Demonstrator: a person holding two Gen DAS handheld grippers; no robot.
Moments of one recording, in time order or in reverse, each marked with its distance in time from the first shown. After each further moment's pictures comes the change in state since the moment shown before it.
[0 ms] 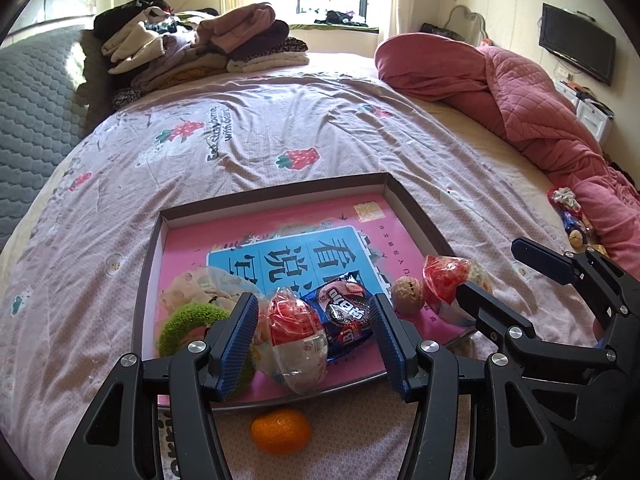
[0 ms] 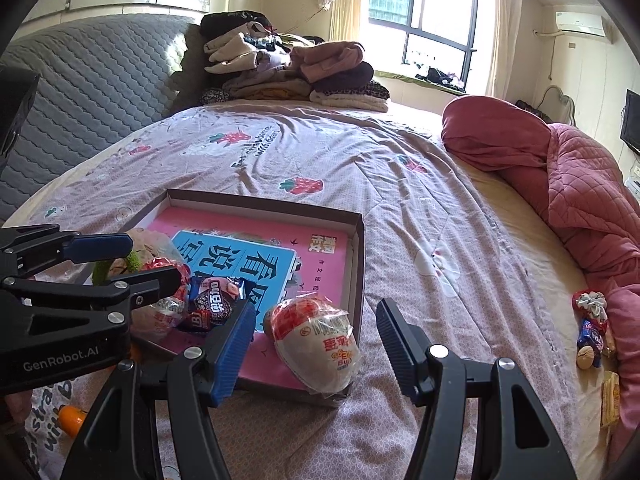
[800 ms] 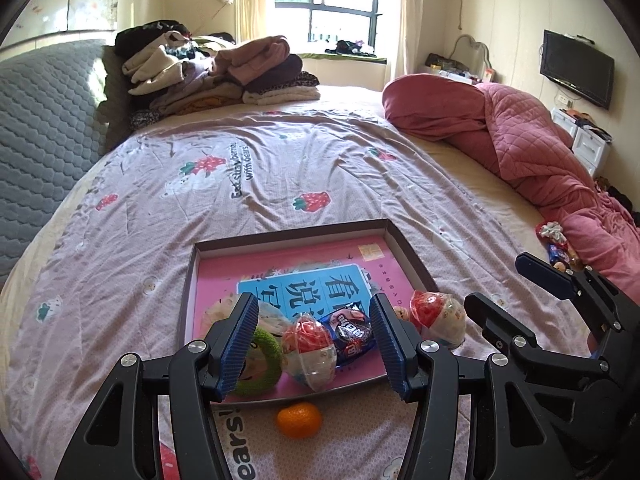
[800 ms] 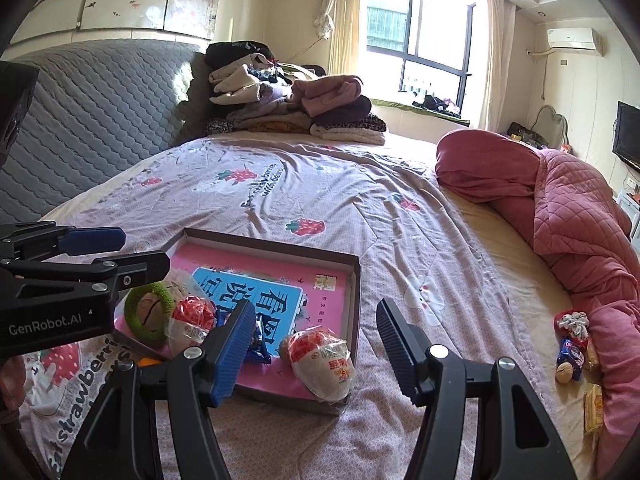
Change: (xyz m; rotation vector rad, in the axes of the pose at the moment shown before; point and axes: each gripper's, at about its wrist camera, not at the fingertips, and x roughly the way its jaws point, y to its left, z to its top) left arm -0.070 0.013 0.012 -0.035 -0.108 0.012; right arm -0.053 0.007 0.018 -0.001 -0.110 -0.003
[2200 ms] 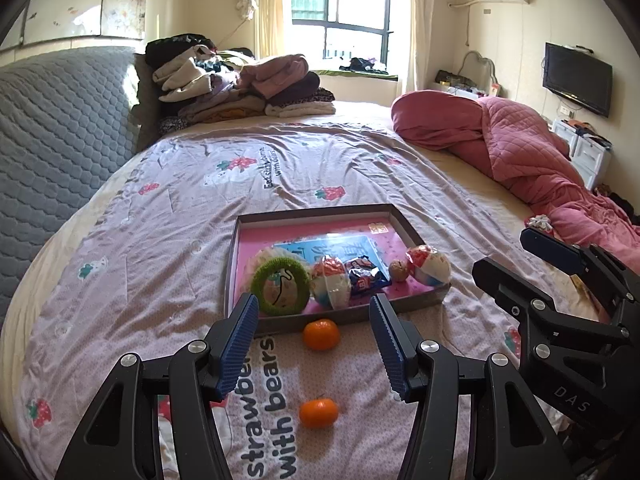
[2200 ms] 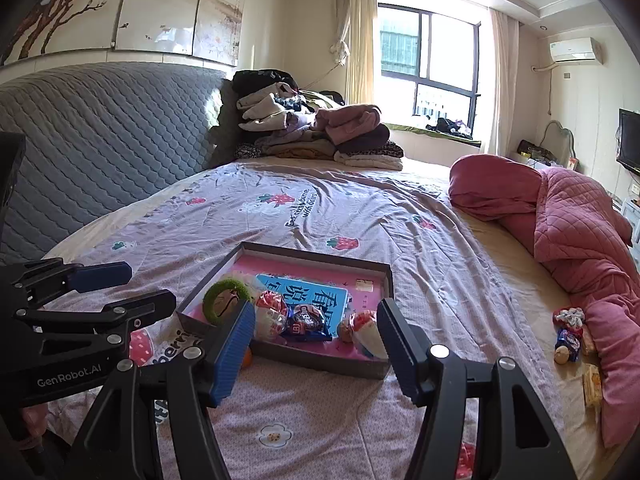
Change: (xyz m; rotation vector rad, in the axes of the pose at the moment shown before) left arm -0.101 0.014 -0.075 -0.023 -0.062 0.045; right arm -0.096 0.044 -0.025 0.001 -0.087 0.066
